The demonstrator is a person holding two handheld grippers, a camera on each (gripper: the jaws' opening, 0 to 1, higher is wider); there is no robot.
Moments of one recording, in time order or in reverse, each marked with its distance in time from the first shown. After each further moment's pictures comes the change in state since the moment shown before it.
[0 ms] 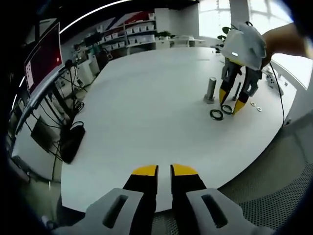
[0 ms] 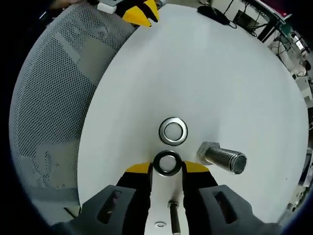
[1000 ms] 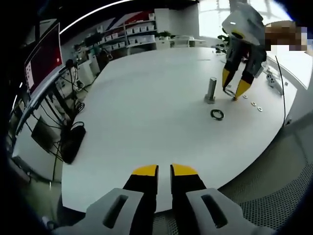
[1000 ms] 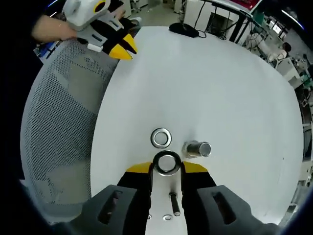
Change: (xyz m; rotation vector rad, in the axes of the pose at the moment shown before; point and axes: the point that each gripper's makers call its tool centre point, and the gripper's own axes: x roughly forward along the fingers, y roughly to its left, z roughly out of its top) left arm 0.000 0.001 0.001 0.001 -0.003 0.005; right arm -0.056 -0.015 0.011 0.163 -0.130 -0.078
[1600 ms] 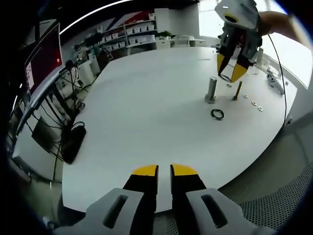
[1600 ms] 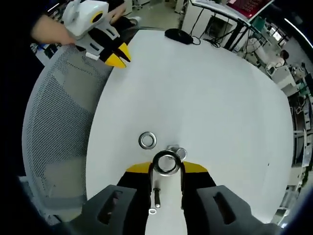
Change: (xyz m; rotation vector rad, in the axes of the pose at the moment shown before) left arm 0.000 0.001 0.000 0.002 0.000 0.006; right arm -0.018 -0.024 0.012 -0.047 0.021 -0.063
